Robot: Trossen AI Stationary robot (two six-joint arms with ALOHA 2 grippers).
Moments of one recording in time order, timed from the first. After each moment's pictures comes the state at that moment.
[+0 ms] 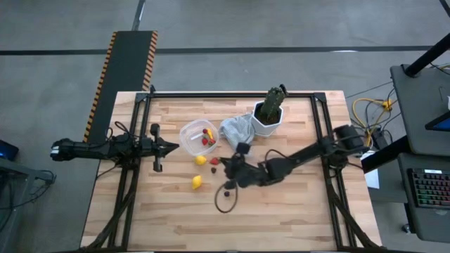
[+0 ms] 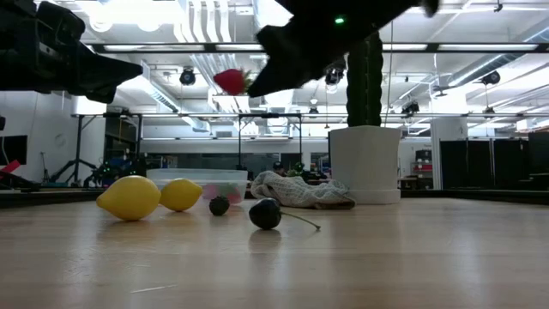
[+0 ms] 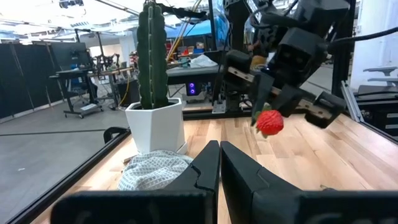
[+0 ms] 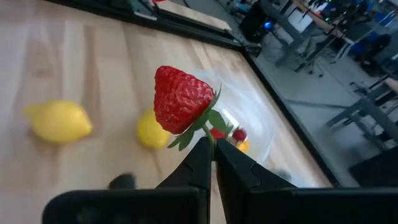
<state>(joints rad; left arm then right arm) -0.05 0.14 0.01 0.15 -0.17 0.11 0.31 1.86 1.16 0.13 0.78 -0.06</state>
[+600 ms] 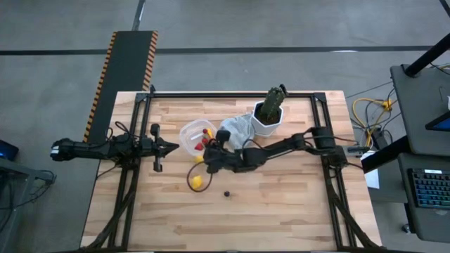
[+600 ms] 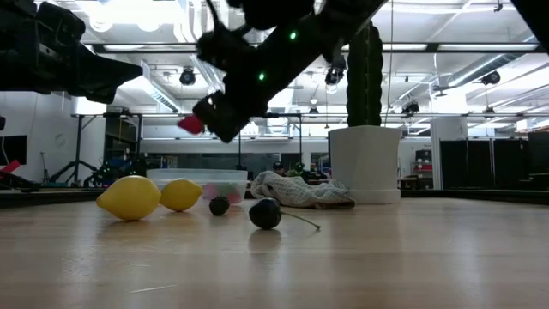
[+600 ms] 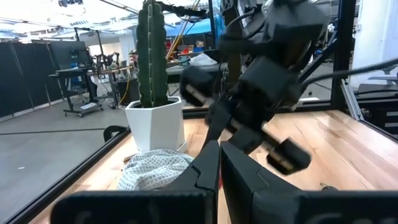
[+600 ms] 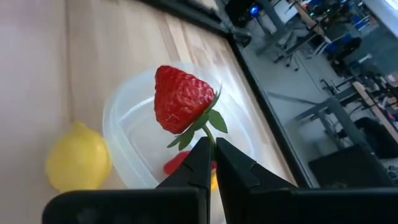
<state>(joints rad) -0.05 0.14 0.01 0.15 -0.17 0.11 0.13 2.13 1.48 0.07 0.74 -0.26</state>
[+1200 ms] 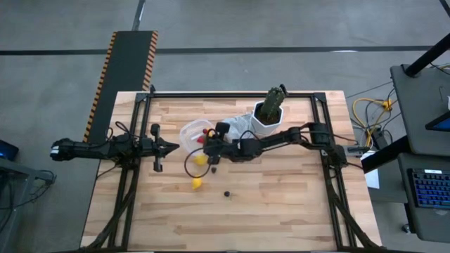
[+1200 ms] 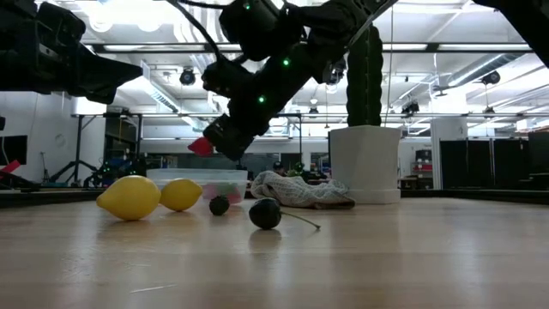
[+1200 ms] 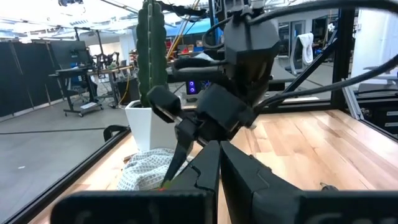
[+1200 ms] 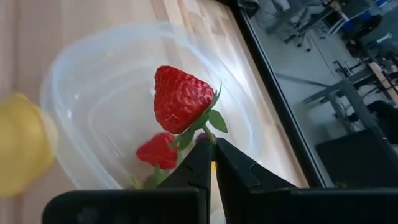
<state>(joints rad) -0.05 0.14 0.01 0.15 -0.17 0.11 0.03 2.16 1.50 0.00 0.65 -0.25</state>
